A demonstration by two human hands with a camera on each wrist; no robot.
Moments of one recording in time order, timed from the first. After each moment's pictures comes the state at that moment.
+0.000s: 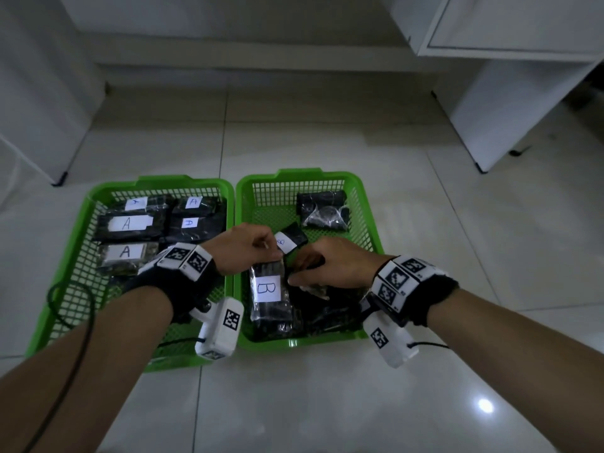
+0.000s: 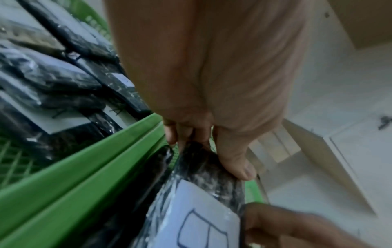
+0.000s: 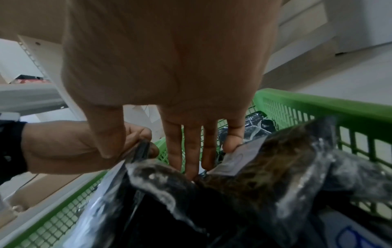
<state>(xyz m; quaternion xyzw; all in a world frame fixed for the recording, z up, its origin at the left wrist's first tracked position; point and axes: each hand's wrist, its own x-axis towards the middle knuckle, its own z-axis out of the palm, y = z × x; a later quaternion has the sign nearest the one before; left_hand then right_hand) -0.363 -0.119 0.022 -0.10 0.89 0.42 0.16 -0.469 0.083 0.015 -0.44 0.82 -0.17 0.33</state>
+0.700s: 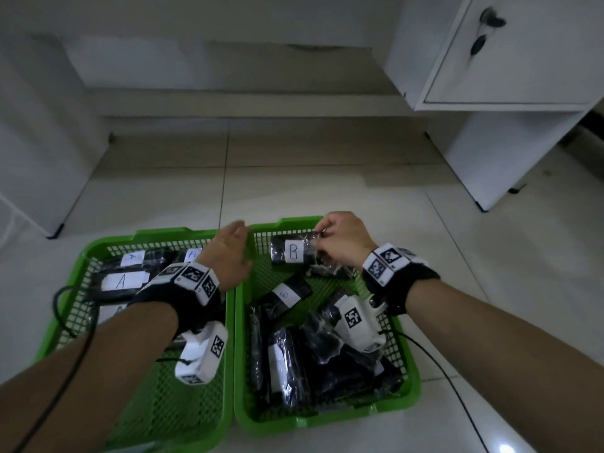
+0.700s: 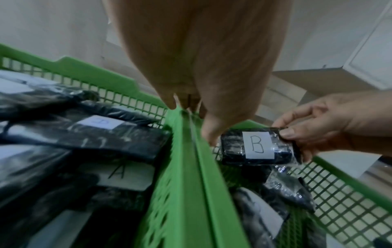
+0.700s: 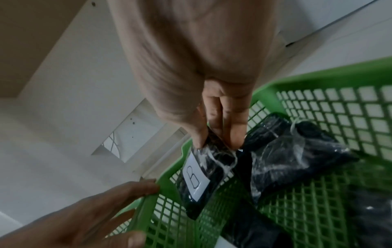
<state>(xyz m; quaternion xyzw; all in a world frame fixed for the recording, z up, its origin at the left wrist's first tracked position) -0.418 -0.168 0.020 -0.17 0.96 0.20 0.04 -0.556 0.022 0.029 -0.16 0.90 -0.36 0.20</state>
